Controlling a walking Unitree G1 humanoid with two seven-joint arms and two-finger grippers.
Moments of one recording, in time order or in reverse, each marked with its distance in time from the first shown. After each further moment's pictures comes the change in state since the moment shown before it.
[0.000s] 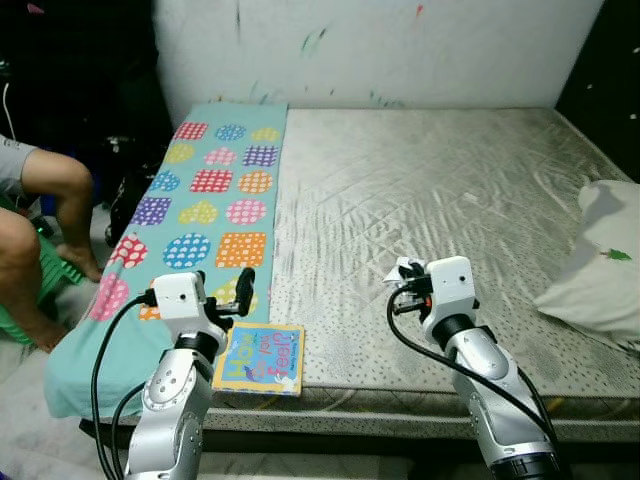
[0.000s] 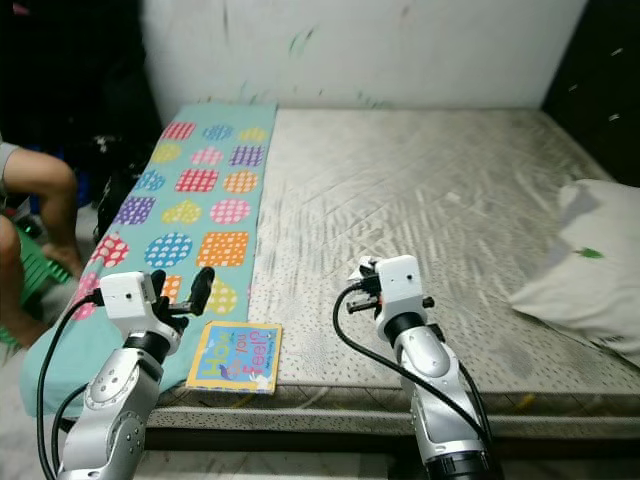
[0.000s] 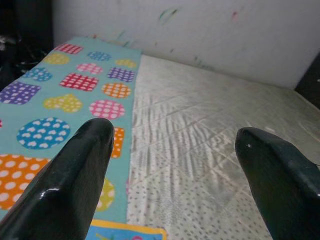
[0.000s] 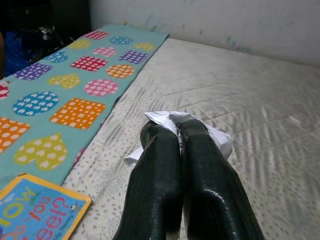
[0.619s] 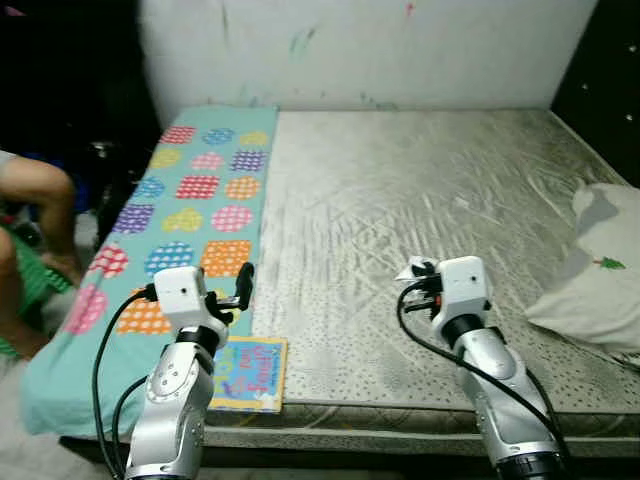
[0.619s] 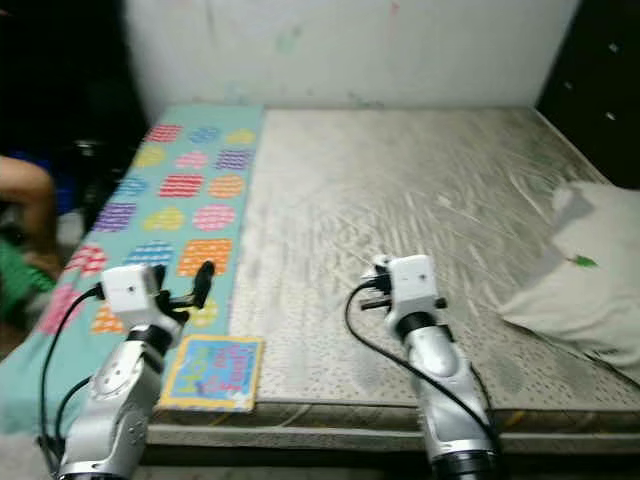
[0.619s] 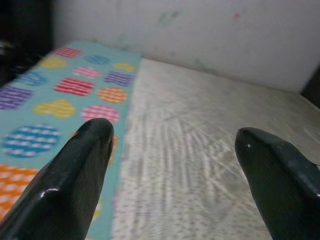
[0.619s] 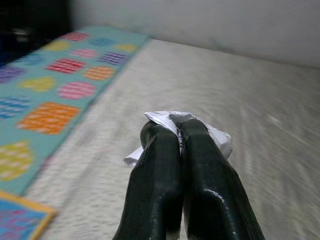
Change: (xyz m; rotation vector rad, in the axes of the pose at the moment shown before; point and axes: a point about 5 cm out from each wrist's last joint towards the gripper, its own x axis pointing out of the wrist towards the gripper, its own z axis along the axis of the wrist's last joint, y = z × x) left arm 0.003 0.002 0.003 0.002 0.003 0.029; right arm -0.002 -0.006 -0.004 -0.004 0.009 -0.036
